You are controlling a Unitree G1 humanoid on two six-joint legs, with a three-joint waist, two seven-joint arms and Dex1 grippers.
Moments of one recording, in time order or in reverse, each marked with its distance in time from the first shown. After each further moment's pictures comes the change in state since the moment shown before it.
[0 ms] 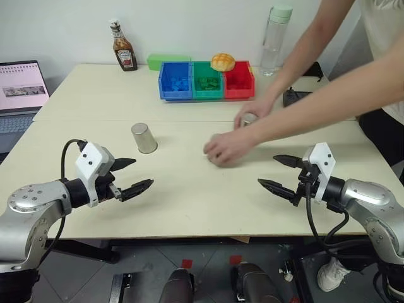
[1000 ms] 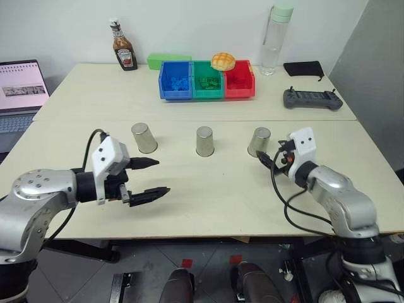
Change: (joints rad) left arm -0.127 0.084 -0.103 -0.119 -0.103 0.079 -0.152; right arm -0.252 0.301 0.057 0.304 -0.208 0.067 -0.428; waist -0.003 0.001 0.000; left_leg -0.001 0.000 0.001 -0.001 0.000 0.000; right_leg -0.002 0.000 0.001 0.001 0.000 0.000
